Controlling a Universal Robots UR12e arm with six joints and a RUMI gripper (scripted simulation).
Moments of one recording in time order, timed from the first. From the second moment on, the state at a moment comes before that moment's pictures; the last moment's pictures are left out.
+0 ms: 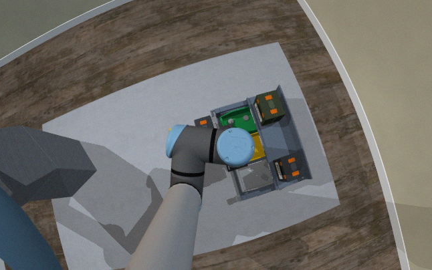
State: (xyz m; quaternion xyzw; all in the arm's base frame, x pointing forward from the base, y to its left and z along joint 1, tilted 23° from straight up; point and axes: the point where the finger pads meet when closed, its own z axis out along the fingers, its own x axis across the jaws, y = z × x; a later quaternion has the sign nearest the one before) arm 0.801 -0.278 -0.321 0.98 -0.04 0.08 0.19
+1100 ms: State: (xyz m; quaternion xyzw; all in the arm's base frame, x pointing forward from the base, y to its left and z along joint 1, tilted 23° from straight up) arm 0.798 -0.271 -0.303 0.98 -0.04 0.08 0.19
